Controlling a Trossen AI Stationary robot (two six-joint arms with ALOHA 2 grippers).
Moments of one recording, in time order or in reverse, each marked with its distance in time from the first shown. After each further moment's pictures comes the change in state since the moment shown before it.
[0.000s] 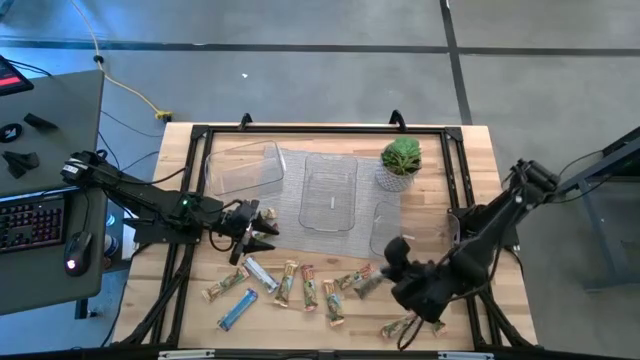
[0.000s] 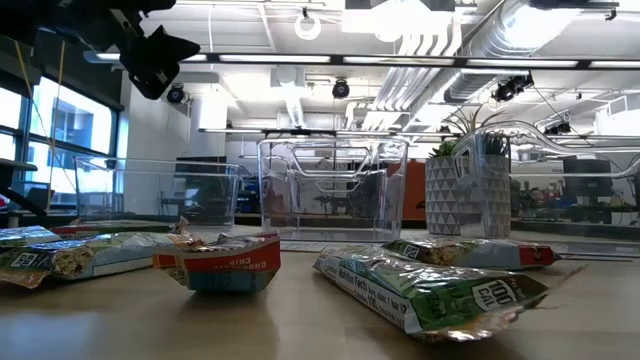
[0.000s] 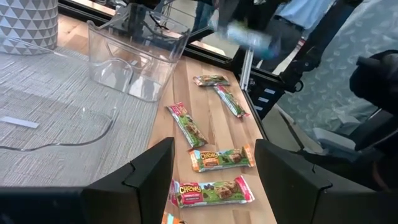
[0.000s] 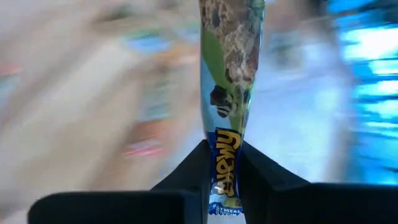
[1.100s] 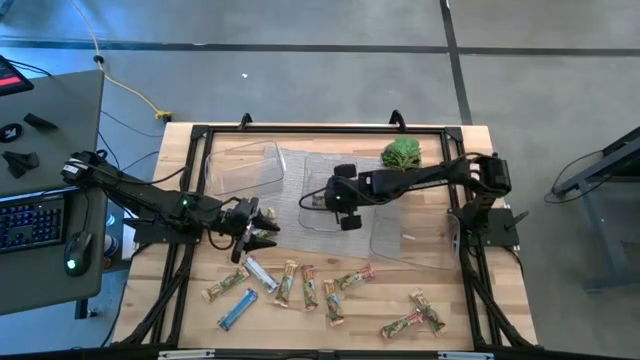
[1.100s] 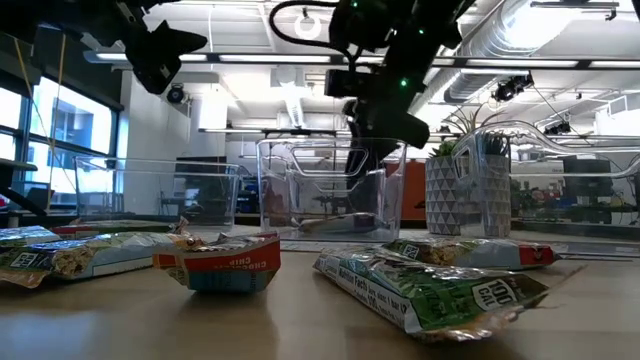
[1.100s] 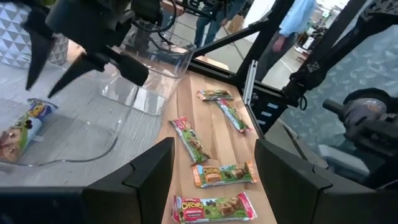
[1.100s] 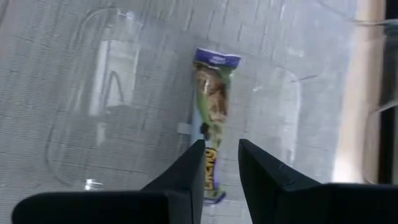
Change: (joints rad) left arm 0.000 0.000 0.000 0.044 -0.041 -0.014; right arm -0.823 0.323 0.033 0.329 -0.418 -0.192
